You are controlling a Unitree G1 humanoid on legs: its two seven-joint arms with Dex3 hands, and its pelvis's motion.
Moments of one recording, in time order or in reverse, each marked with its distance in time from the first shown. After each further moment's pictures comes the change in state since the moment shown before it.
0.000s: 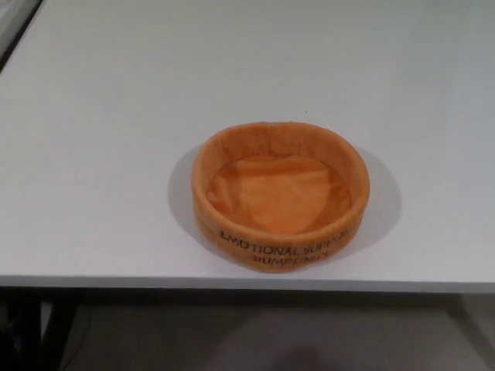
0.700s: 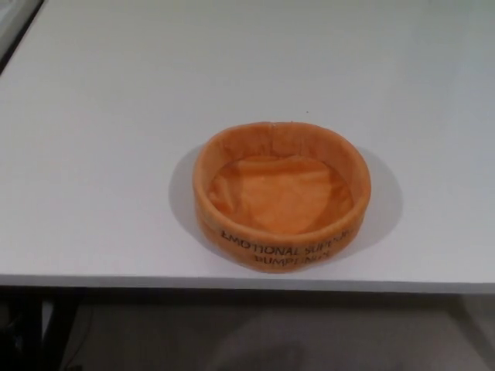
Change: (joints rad) left_arm 0.041 -0.002 0.044 -0.065 -0.086 -0.098 -0.114; right_arm 0.044 -0.007 -0.046 -0.055 0.106 -0.104 0.168
